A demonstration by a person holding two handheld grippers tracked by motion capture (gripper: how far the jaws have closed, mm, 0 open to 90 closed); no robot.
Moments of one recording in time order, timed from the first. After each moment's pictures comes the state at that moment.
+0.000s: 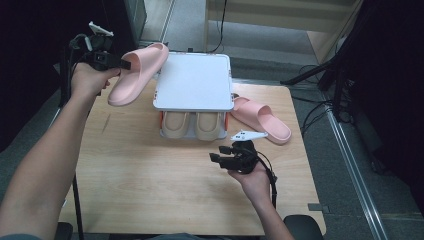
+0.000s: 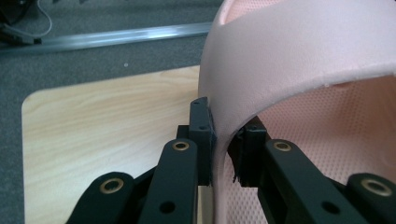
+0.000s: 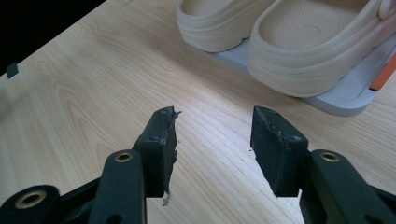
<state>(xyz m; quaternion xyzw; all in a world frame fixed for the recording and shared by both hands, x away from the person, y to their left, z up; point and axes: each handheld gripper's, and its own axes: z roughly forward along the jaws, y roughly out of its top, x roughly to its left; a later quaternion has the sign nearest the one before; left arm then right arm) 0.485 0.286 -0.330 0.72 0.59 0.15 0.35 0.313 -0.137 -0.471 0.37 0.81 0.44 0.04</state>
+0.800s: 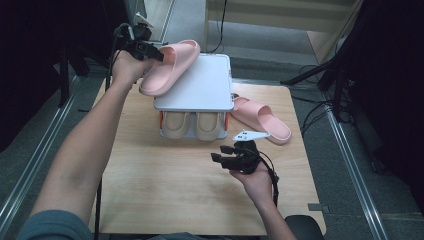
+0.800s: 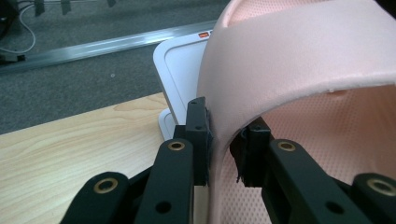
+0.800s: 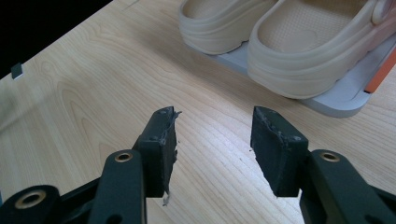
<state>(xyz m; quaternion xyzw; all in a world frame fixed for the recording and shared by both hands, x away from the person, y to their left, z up) 0.531 0.199 -0.326 0.74 0.57 0.15 0.33 0.312 -0.142 -0.468 0.37 0.81 0.45 0.04</state>
